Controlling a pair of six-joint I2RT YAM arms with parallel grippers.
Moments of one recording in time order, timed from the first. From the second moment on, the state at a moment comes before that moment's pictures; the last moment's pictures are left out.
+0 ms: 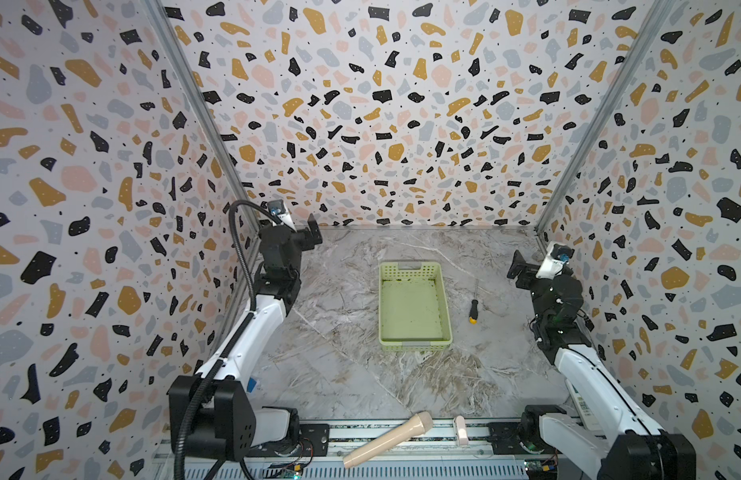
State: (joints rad) left arm -0.10 1.36 1.14 0.16 -0.14 -0.11; right arm 0.04 0.97 0.68 0.27 0.15 0.10
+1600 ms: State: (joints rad) left arm -0.10 1.47 1.15 -0.13 -0.01 -0.23; right arm 0.35 1.59 0.91 -0.49 0.26 0.47
